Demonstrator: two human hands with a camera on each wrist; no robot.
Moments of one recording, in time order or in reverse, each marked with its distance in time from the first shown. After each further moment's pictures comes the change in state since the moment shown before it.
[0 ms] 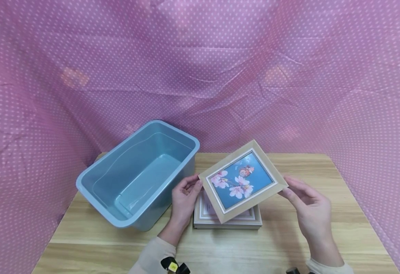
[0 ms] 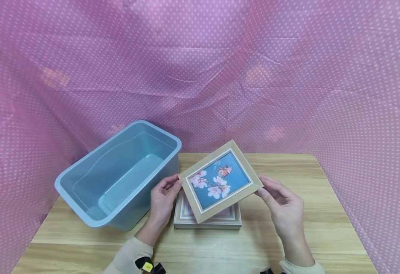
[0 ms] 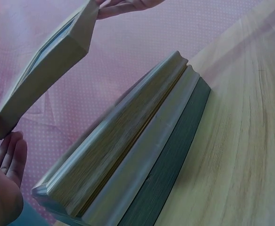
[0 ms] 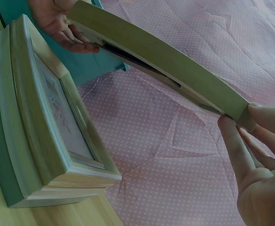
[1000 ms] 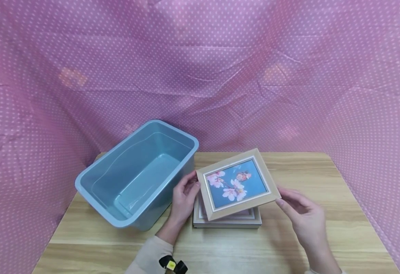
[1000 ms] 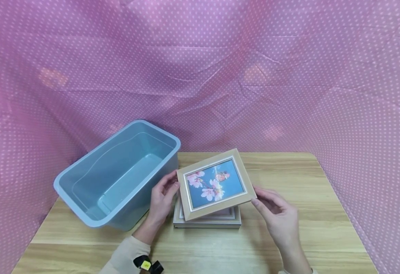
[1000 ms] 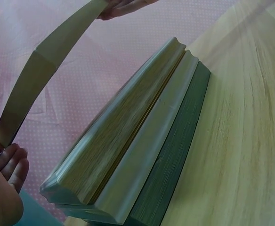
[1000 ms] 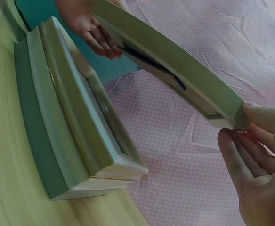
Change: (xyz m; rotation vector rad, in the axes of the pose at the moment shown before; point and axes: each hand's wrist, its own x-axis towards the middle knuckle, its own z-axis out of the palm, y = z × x) left_hand -0.001 0.007 -0.006 0.233 -0.117 0.093; right_hand -0.025 0.011 0.001 -0.146 0.030 0.023
